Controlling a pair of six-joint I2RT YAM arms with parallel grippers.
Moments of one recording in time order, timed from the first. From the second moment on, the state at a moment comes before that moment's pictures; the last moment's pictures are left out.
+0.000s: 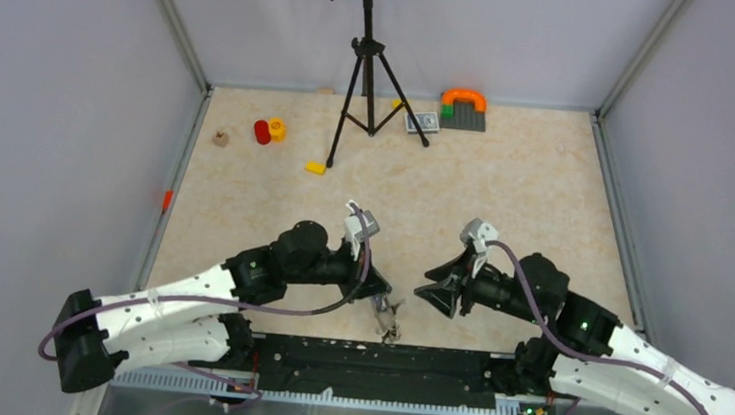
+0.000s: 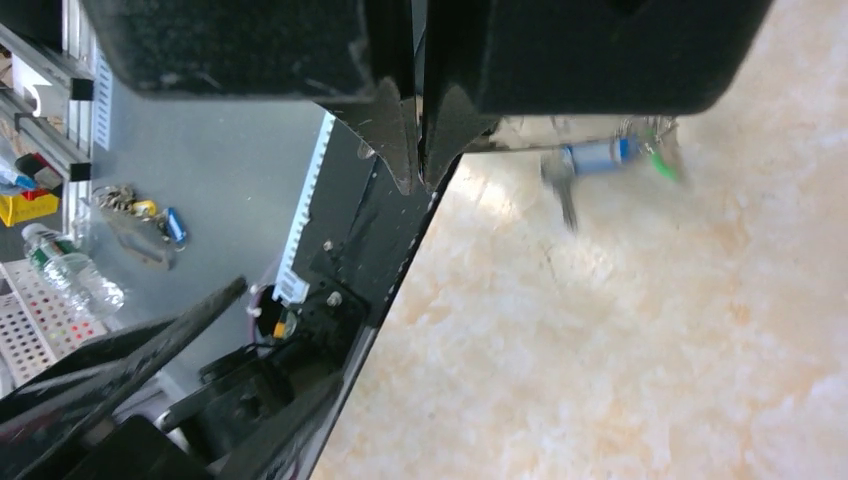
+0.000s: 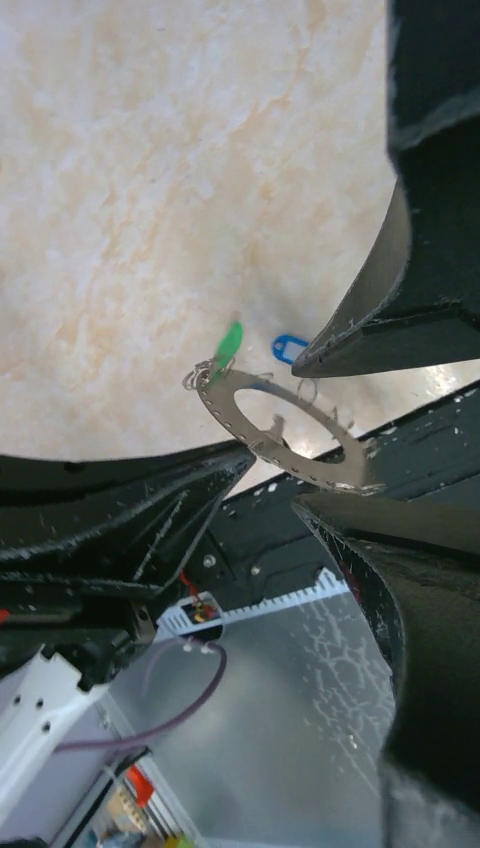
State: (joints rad) left arm -1.01 0.91 0.59 -0.04 0.33 -0.48; right arm 1.05 0.56 0.62 -0.31 -0.11 0.29
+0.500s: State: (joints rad) left arm -1.01 0.91 0.85 -0.19 0.21 -0.50; right arm 1.05 0.43 0.59 -0.14 -0.21 0.09
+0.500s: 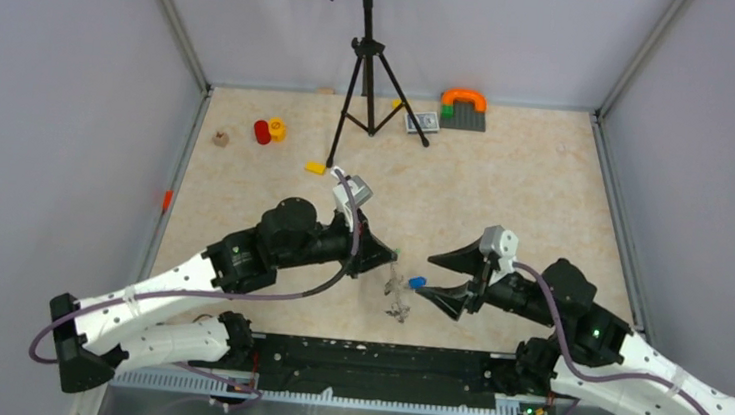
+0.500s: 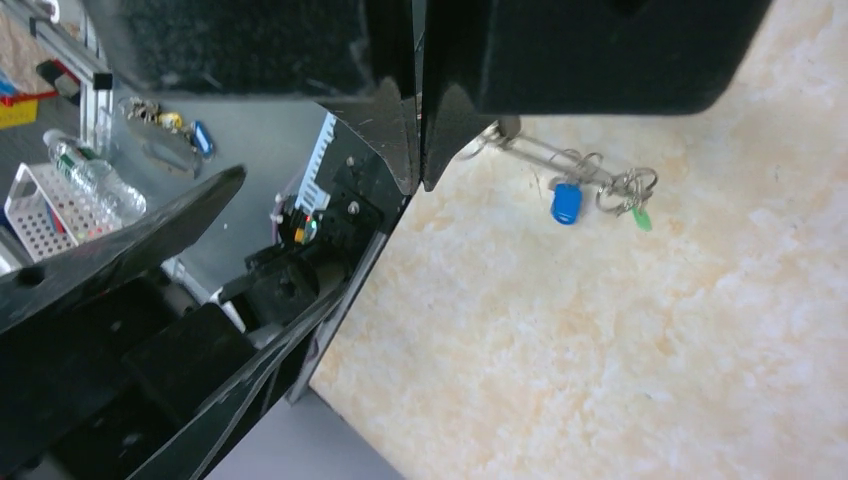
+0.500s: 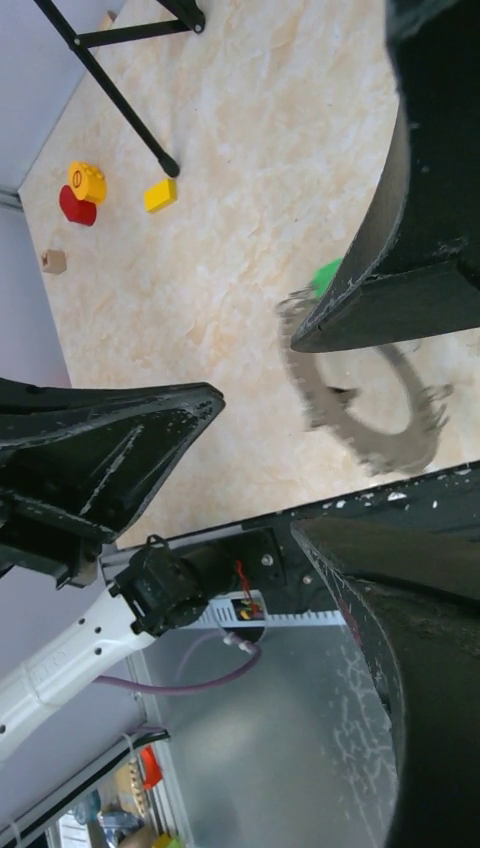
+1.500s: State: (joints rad) left arm -0.91 0.86 0.59 -0.32 -0.21 -0.79; right arm 1.07 1.07 0.75 -0.43 0.15 0.49
